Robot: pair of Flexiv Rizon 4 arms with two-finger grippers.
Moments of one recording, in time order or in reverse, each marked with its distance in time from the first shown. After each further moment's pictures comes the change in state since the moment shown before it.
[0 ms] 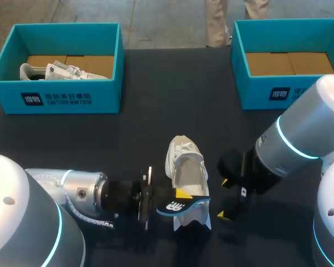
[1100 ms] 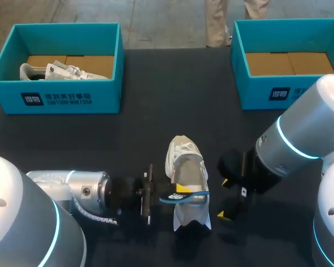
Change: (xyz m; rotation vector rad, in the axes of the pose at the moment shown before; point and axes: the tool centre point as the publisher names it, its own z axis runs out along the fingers) left arm -0.010 0.033 -0.003 -0.023 -0.040 -0.053; right arm 0.000 0.000 -0.001 0.001 -0.001 0.000
